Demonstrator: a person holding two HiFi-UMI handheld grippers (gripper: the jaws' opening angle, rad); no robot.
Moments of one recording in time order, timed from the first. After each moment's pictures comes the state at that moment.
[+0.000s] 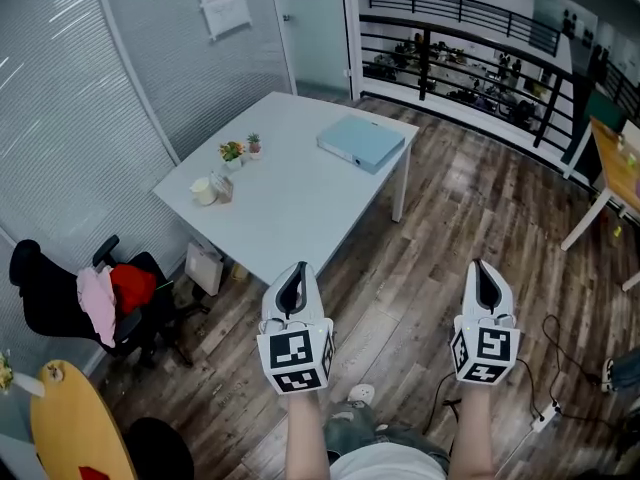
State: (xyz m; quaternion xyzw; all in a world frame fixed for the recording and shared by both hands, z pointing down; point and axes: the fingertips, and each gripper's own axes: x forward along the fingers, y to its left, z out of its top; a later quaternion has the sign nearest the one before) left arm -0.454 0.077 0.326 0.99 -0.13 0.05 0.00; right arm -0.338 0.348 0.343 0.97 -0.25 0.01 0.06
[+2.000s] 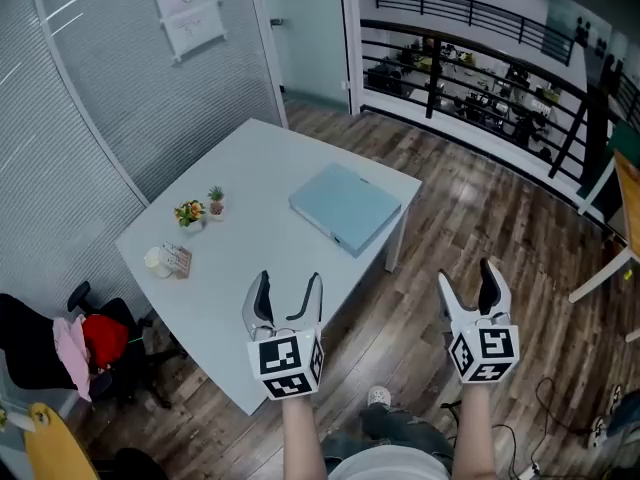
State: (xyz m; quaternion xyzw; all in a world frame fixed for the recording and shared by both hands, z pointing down) left arm -0.112 -0.011 0.342 0.98 -0.17 0.06 0.02; right arm 0.022 0.253 0.356 0.94 -0.33 0.04 0.03
